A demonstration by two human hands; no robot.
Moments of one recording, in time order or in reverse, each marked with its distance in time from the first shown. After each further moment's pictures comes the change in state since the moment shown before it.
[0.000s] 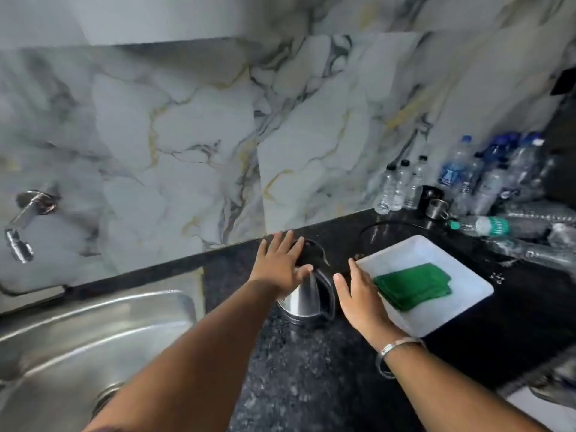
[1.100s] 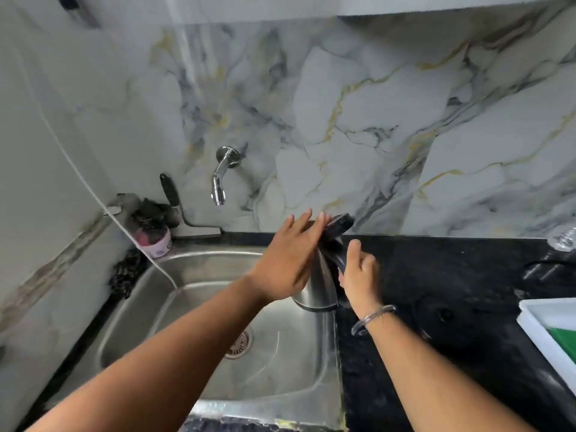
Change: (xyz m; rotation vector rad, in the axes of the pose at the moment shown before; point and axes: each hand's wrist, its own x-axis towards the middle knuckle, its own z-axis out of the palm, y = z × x) left_hand -0.190 -0.230 -0.064 -0.125 0.519 0.194; right_hand -0.058 -0.256 0.166 0.556 -0.196 -0.105
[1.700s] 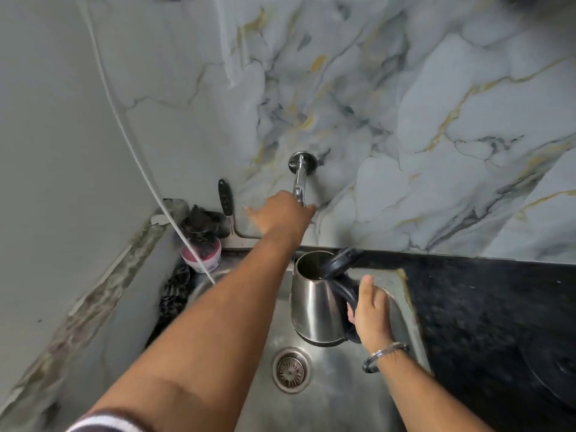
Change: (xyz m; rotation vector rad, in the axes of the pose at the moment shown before) left_hand 0.023 -0.204 -0.093 0.125 -0.084 -1.145; right_hand -0.016 0.000 0.200 0.127 -0.052 0.172
